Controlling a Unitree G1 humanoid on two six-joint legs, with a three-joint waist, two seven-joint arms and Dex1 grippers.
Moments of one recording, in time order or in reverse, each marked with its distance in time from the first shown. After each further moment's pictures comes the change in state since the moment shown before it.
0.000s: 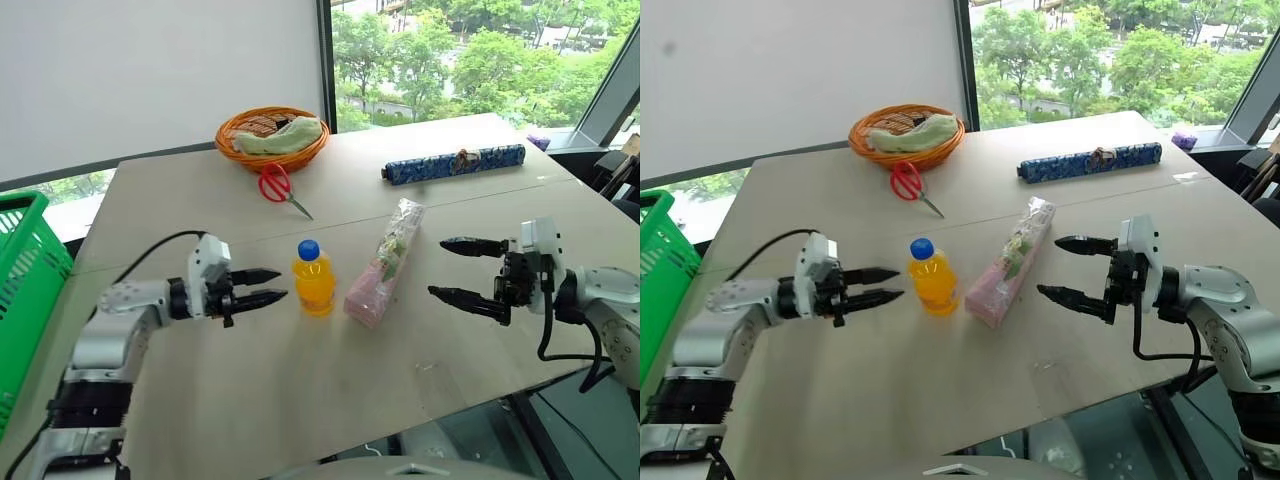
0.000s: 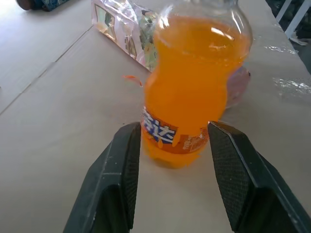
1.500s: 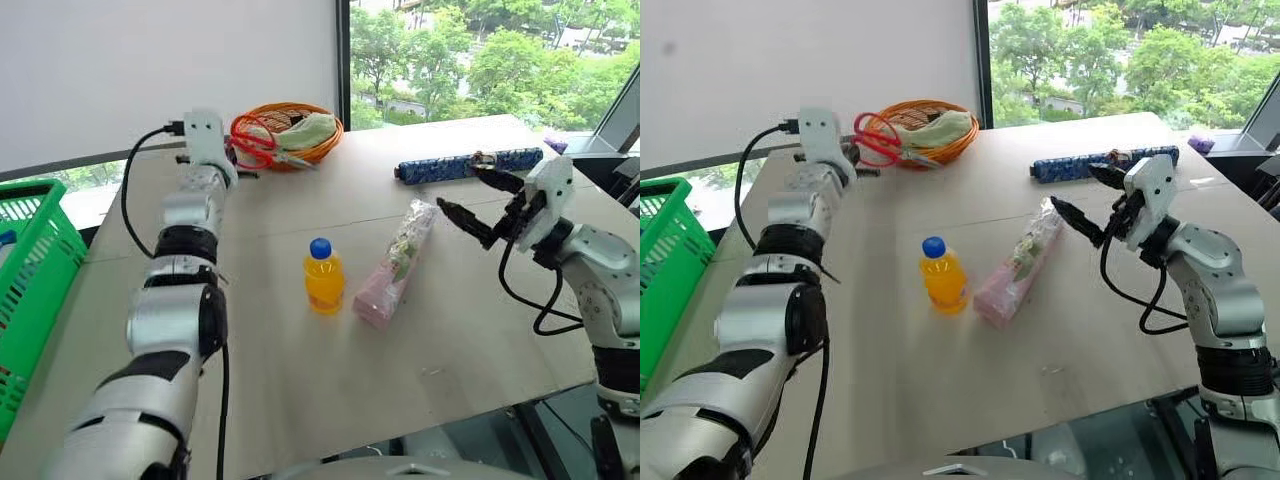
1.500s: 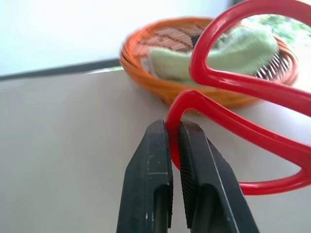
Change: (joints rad) left arm -1.001 -0.267 0.089 1.050 0.351 -0.134 1.205; right arm -0.229 0.165 -0.032 0.185 -0.228 -0.132 -0.367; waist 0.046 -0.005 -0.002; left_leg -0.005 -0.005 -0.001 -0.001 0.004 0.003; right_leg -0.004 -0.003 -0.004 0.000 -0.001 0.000
